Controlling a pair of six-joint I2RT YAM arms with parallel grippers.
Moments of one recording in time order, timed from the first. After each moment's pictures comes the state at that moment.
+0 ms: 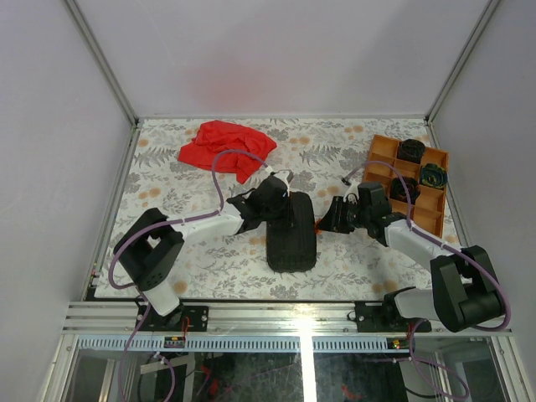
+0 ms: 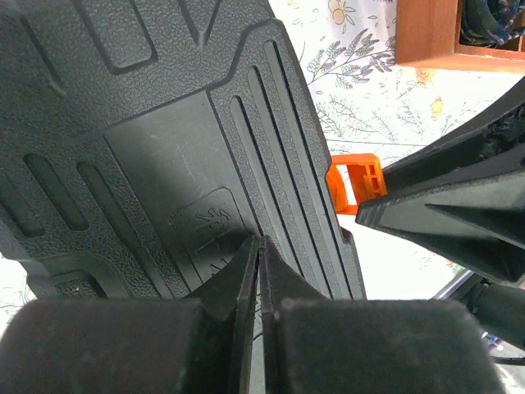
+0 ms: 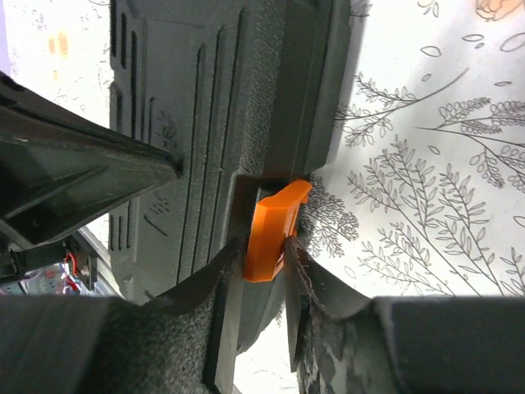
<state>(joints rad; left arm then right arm) -0.81 1.70 1.02 -0.08 0.09 -0.68 0.31 1.31 0.56 -0.04 -0.52 0.49</state>
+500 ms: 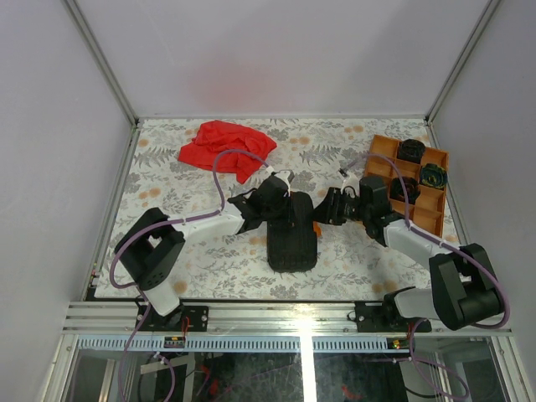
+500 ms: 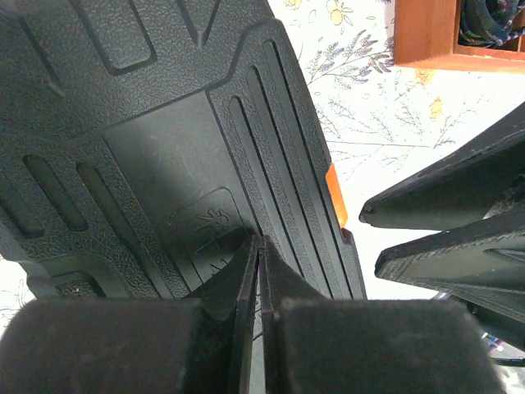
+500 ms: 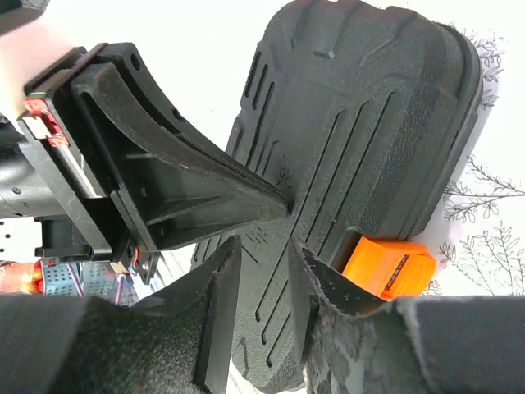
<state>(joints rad) -0.81 1.70 1.03 -0.08 0.09 -0.68 0.32 1.32 0.56 0.21 -0.70 0.58</state>
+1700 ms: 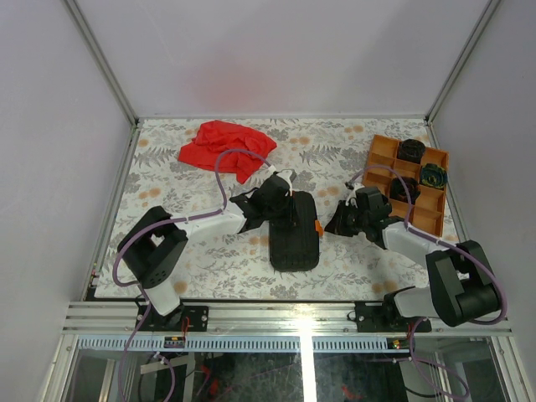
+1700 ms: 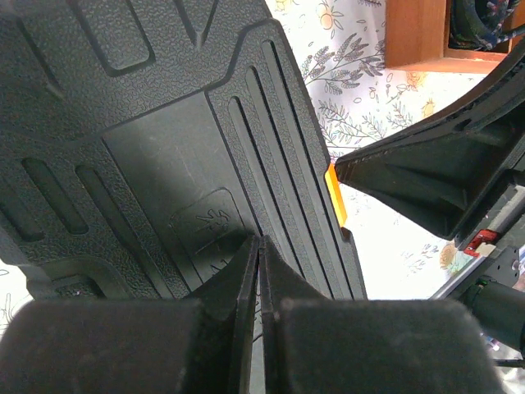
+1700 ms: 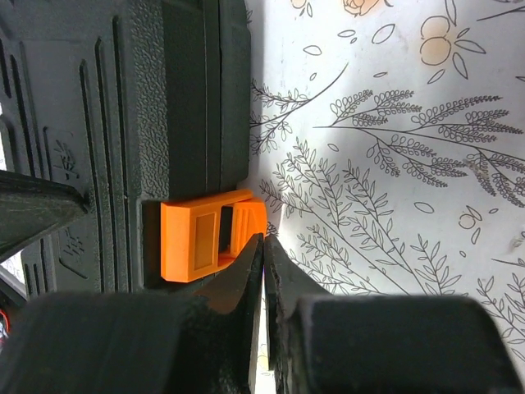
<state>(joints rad) -0.81 1.73 1.04 -0.07 0.10 -0.68 0.32 1.34 0.52 0.00 -0.34 0.48</state>
